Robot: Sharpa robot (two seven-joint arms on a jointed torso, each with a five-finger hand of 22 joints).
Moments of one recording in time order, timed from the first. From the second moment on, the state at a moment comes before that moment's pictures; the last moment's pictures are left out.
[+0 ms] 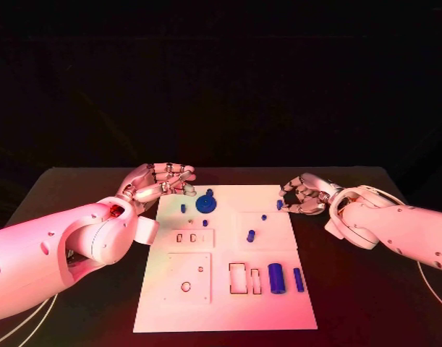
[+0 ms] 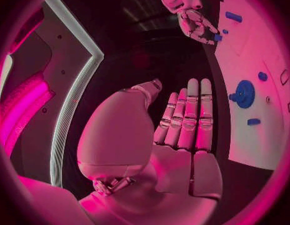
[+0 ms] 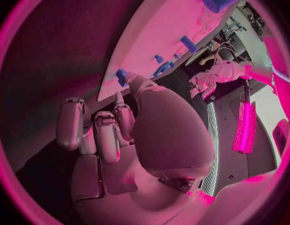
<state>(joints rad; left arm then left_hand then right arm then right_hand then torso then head) 1.11 -0.89 0.07 1.57 -0.17 -0.29 0.36 1.42 -0.19 0.48 0.23 0.07 0.81 0.21 0.28 0.20 1.03 0.18 0.10 0.07 1.04 0.11 0.41 0.37 0.17 0.90 0.22 0.47 0.18 1.24 -0.78 -0.18 1.21 -1.06 -0.36 0.10 1.43 -0.20 0.35 0.18 0.20 0.88 0.18 0.18 0.28 1.37 0.09 1.37 1.31 1.47 0.01 1.54 1.31 0.07 1.37 0.12 1.30 1.29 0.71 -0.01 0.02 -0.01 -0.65</state>
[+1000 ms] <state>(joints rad) 1.11 -0.89 0.07 1.56 -0.17 -0.29 0.36 1.42 -0.19 0.48 0.23 0.07 0.81 0.21 0.28 0.20 1.03 0.18 0.10 0.07 1.04 0.11 0.41 0.37 0.17 0.90 0.22 0.47 0.18 1.23 -0.76 -0.18 1.19 -1.07 -0.34 0.09 1.43 -0.20 0.38 0.16 0.20 0.95 0.15 0.21 0.29 1.40 0.07 1.39 1.31 1.46 0.01 1.55 1.31 0.07 1.39 0.11 1.31 1.31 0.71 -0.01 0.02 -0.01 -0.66</state>
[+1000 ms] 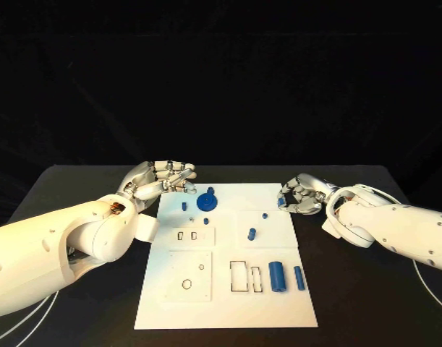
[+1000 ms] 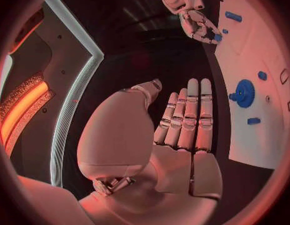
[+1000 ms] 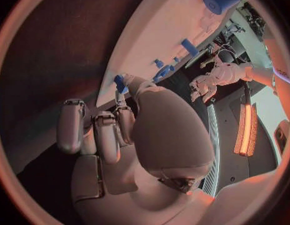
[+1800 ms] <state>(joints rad) 1.11 -0.89 0.07 1.56 -0.17 -0.28 0.36 1.42 -0.19 0.48 0.23 0.07 0.81 0.21 0.28 0.20 1.03 0.18 0.10 0.07 1.04 0.11 0.41 0.37 0.17 0.90 0.22 0.47 0.18 1.23 -0.75 -0.18 1.19 -1.08 -0.37 0.07 1.41 -0.16 0.43 0.15 0.19 1.01 0.12 0.27 0.30 1.42 0.05 1.40 1.31 1.47 -0.01 1.55 1.31 0.07 1.41 0.09 1.34 1.31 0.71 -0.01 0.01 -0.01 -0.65</state>
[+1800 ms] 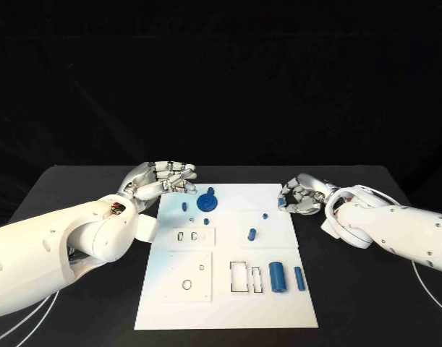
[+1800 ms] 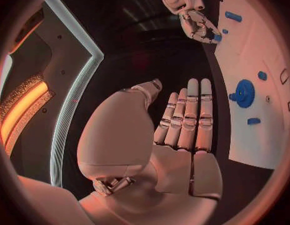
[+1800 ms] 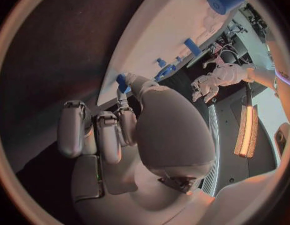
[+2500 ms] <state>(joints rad) 1.11 -0.89 0.06 1.56 -0.17 -0.28 0.36 1.42 -0.19 0.48 0.23 0.07 0.81 0.21 0.28 0.20 1.03 0.18 0.09 0.07 1.04 0.11 0.41 0.37 0.17 0.90 0.22 0.47 0.18 1.26 -0.78 -0.17 1.37 -1.09 -0.49 -0.01 1.39 -0.13 0.47 0.14 0.19 1.00 0.12 0.27 0.30 1.42 0.04 1.40 1.31 1.47 -0.02 1.55 1.31 0.07 1.42 0.09 1.34 1.31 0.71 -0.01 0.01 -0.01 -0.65</state>
